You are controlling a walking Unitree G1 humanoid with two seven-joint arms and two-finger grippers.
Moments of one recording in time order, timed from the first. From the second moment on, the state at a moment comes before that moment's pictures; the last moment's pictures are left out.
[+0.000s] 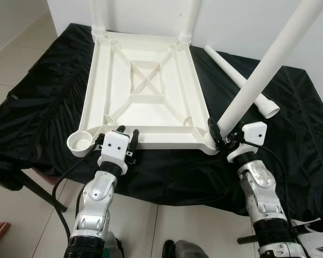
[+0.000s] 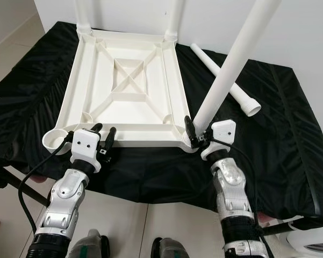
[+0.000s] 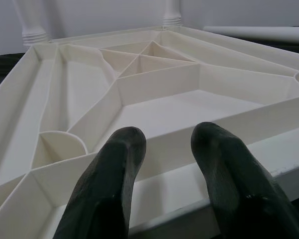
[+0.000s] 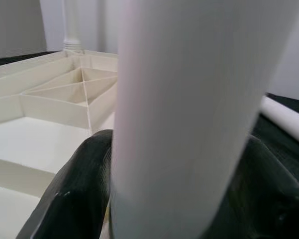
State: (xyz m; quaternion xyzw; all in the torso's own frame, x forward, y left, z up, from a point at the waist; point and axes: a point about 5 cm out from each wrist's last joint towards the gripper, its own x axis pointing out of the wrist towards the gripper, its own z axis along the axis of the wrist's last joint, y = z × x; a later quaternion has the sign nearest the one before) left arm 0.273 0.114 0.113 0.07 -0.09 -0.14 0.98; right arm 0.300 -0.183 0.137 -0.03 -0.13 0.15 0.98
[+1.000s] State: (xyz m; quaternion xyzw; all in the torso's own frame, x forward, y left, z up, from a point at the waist) left arm 0.273 0.112 0.113 0.07 -0.09 -0.14 0.98; right arm 0.306 -0.217 0.147 -0.06 -0.04 0.36 0.93
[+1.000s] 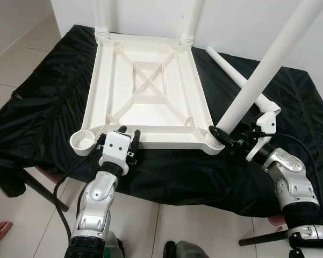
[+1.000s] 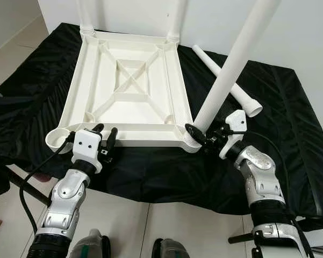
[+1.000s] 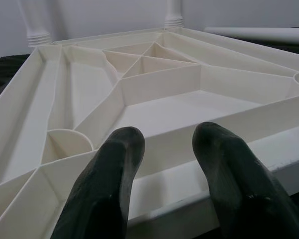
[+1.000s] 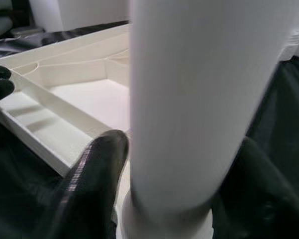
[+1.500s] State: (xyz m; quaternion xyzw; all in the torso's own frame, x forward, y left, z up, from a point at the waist) left arm 0.273 0.112 0.113 0.07 -0.09 -0.14 0.98; right arm 0.308 -0.222 0.148 -0.06 -0.03 0.36 0.93
